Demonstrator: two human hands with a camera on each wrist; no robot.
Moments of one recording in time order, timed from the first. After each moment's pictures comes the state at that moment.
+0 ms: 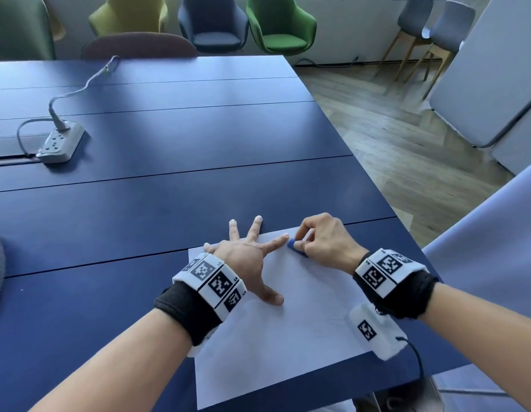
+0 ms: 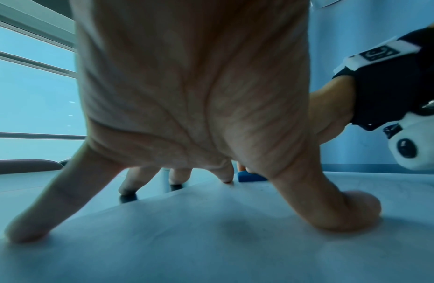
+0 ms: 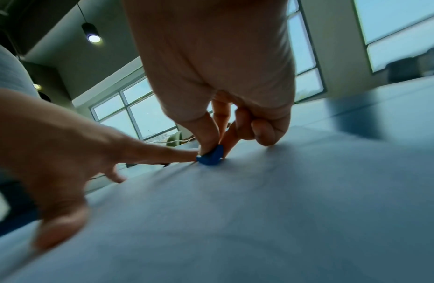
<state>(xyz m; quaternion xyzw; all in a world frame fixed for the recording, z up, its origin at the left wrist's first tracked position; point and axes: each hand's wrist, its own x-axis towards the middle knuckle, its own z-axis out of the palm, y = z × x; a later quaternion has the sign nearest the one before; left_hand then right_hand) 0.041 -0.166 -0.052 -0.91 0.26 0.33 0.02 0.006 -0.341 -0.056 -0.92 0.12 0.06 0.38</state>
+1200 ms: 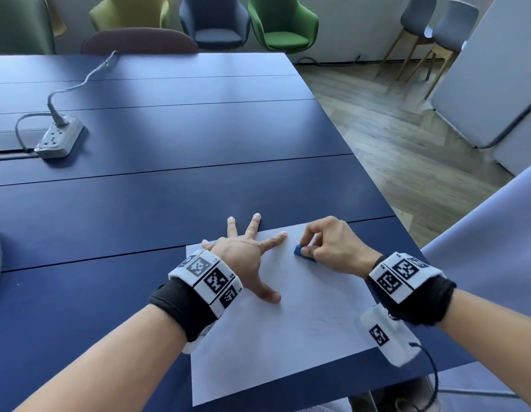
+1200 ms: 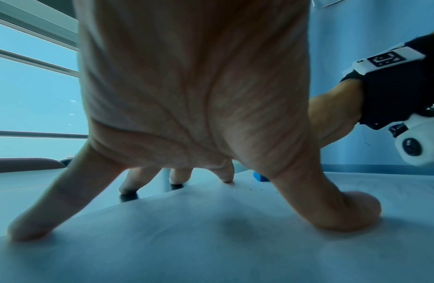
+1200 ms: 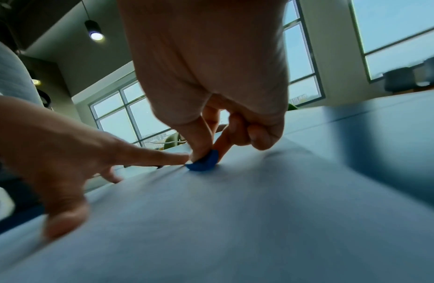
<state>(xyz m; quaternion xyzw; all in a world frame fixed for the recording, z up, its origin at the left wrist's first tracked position) 0.042 -0.166 -0.051 -0.91 0.26 0.33 0.03 -0.007 -0.356 -0.053 -0.92 0.08 0.10 0.37</state>
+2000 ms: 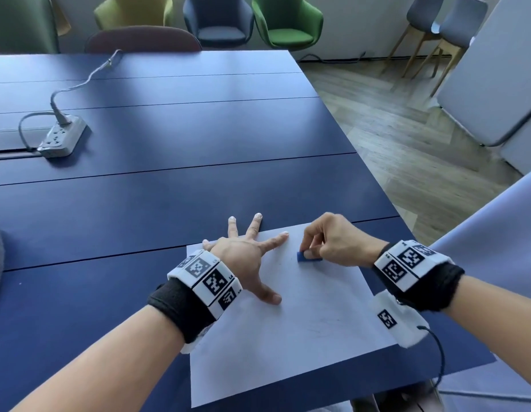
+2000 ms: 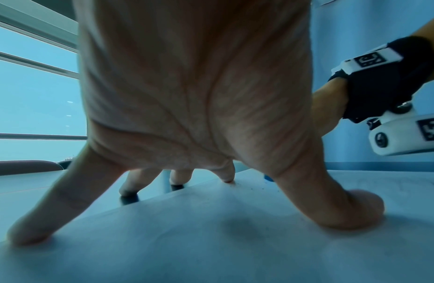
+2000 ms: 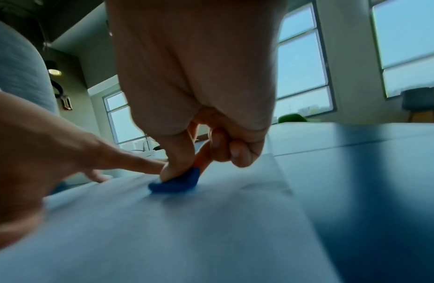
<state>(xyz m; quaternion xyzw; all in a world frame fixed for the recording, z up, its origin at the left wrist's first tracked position) 0.043 -0.166 -0.054 -0.91 0.26 0.33 0.03 0.007 -0.368 -0.048 -0.93 0.00 0.17 0.32</state>
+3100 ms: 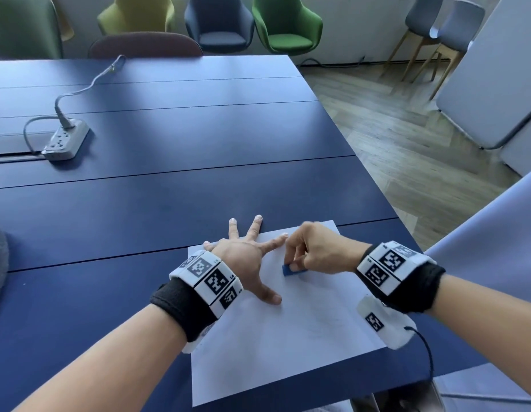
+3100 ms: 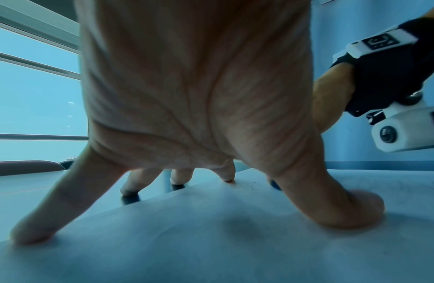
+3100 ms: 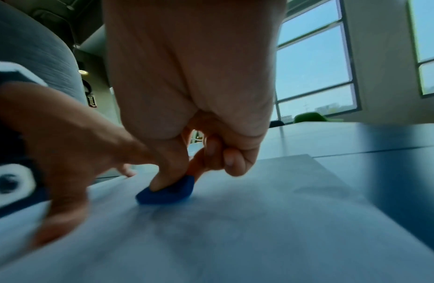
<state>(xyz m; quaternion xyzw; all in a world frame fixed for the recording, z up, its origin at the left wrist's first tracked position) 0.043 -0.165 -0.055 -0.91 0.26 0.33 0.03 0.006 -0.342 -0.045 -0.93 -0.07 0.20 0.30</state>
